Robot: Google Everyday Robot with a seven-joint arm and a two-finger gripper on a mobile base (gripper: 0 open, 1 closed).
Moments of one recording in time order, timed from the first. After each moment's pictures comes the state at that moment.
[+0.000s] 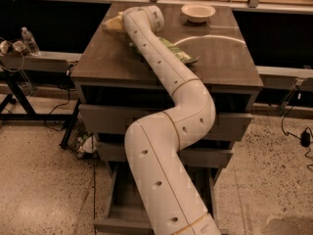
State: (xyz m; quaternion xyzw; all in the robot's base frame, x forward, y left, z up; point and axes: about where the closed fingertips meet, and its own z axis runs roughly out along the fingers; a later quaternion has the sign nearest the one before) arm 1.040 0.088 0.855 -0.19 0.78 0.05 0.60
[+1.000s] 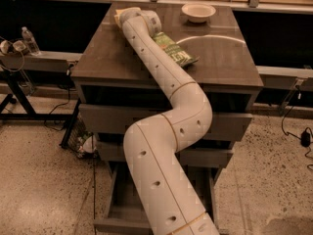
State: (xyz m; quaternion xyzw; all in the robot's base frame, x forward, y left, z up) arm 1.049 0.099 0.854 -0.17 0.76 0.07 0.63
